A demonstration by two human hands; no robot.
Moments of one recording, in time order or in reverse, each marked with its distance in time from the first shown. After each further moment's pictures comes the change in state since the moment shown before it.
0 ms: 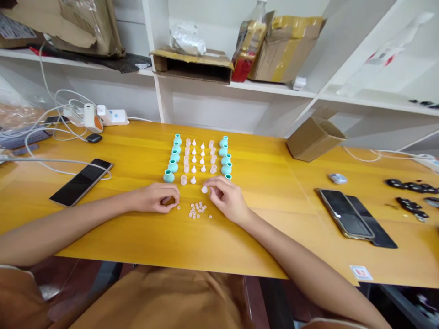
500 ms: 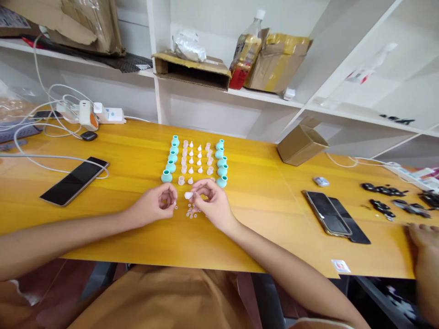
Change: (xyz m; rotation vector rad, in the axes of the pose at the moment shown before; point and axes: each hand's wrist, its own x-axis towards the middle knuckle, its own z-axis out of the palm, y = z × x) left_hand 0.004 0.052 0.034 -0.493 0.395 -0.525; right_hand 0.002 -0.049 0.038 0.678 0.068 0.458
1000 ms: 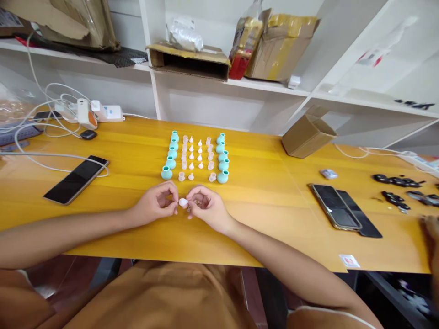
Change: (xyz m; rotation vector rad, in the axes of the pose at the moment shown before) left_hand -0.002 -0.007 0.006 -0.119 -0.039 0.142; right_hand -0.012 0.014 0.002 0.107 -0.234 0.029
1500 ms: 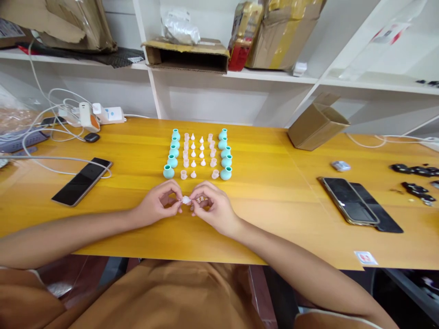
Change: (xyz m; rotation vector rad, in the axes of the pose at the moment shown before) left_hand -0.003 -0.007 -0.002 0.086 -0.037 0.075; right_hand -0.010 -0.006 -0.001 -0.295 0.058 -0.229
